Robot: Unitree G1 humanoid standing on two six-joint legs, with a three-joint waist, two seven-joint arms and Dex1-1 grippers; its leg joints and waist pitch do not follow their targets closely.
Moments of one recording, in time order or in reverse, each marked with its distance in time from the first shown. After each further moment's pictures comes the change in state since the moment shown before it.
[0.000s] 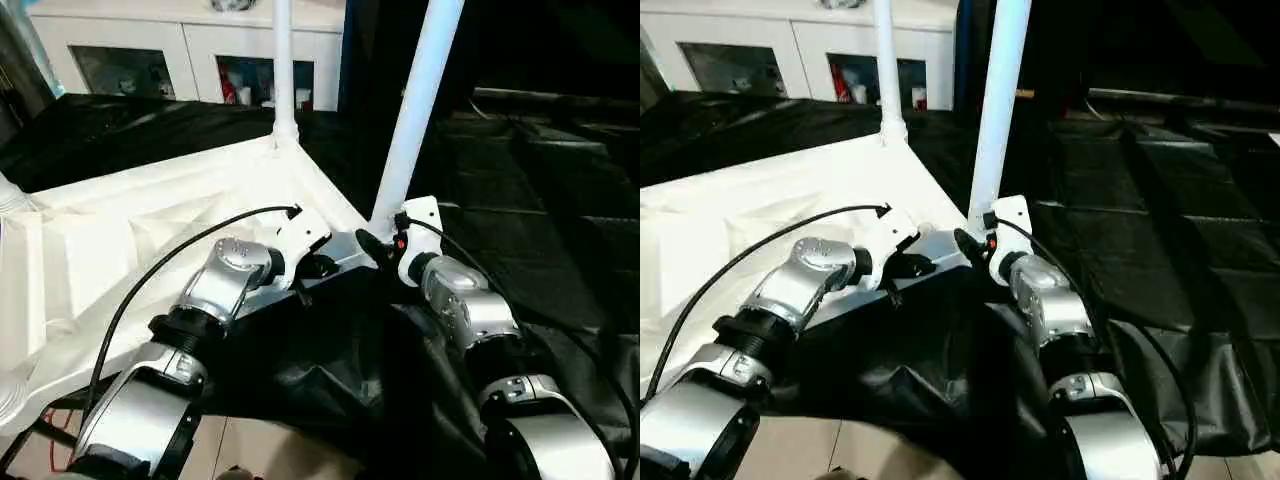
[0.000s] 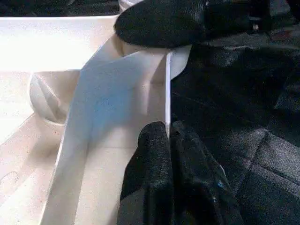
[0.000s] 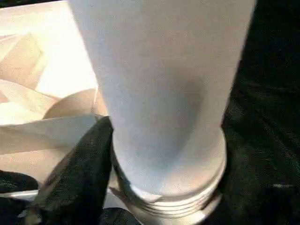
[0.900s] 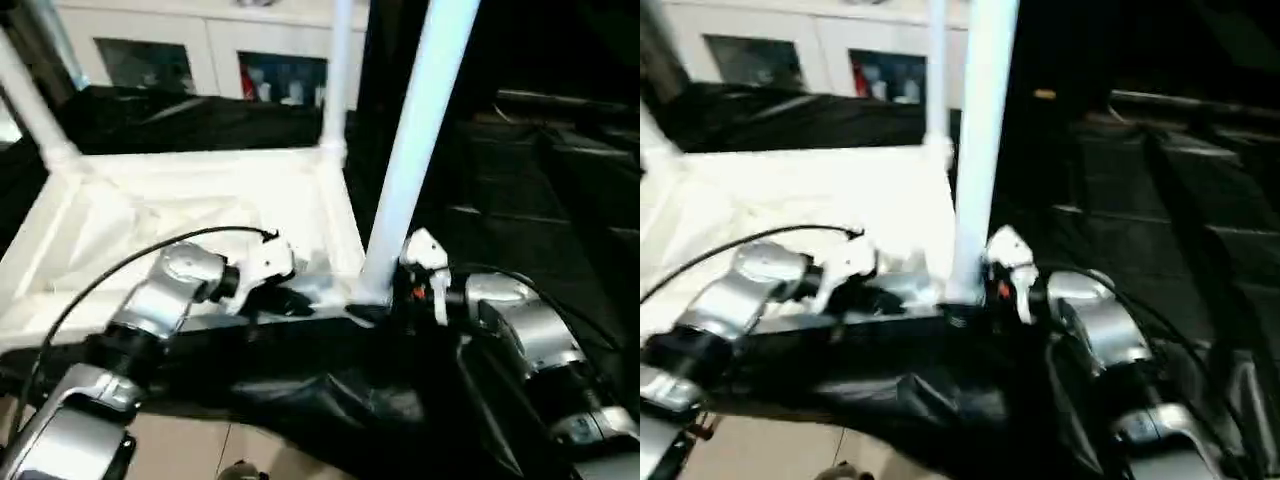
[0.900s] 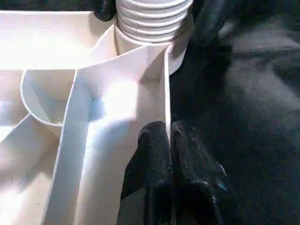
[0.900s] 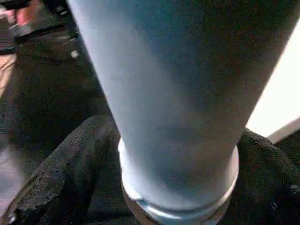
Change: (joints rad) left arm 0.130 0.257 -0.074 -0.179 -0.079 -0.183 -0.481; right arm 0.178 -0.326 0.253 -0.355 0.036 0.054 0.765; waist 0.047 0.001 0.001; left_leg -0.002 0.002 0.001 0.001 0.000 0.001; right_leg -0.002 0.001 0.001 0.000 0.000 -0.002
